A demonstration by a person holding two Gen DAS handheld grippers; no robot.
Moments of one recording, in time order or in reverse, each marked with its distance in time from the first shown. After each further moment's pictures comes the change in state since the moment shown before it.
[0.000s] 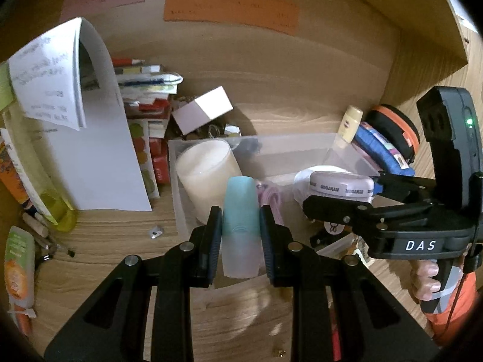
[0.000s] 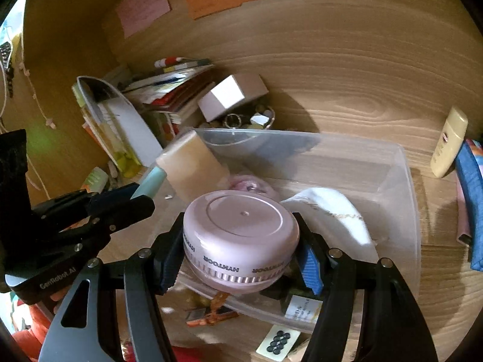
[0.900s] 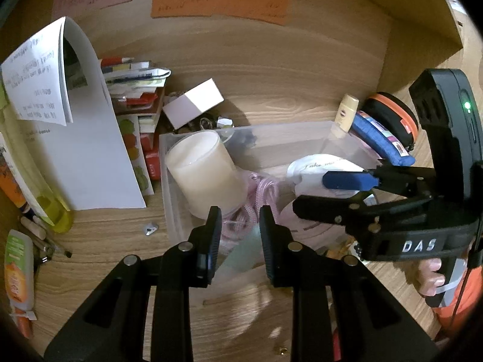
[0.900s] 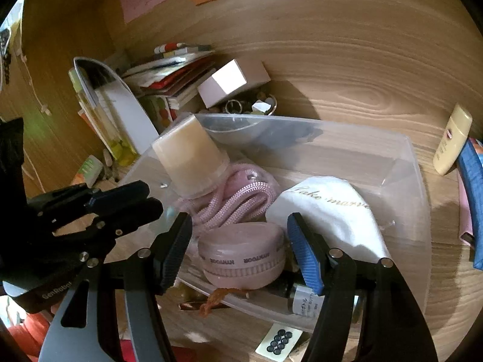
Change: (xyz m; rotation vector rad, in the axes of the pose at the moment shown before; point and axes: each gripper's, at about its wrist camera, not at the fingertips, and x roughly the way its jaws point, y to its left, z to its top) left arm 0.001 -0.007 -0.008 0.047 0.002 0.004; right arm 0.003 0.005 -0.002 -0.008 0.020 -0.002
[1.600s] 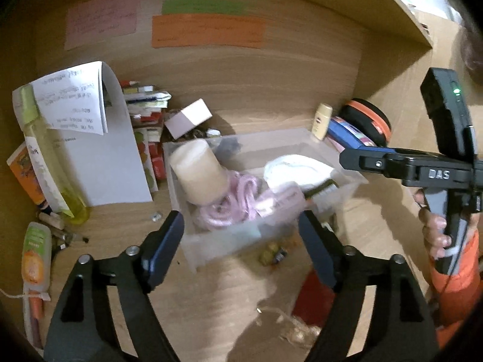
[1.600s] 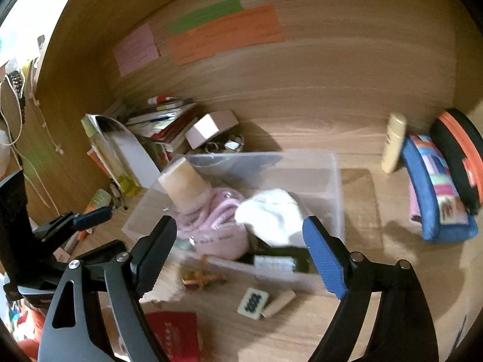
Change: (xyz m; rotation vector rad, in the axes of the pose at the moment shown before) left arm -0.060 -0.021 -0.016 0.034 -0.039 -0.032; right arm -0.085 -0.020 -0.016 0.092 -0.132 -0.071
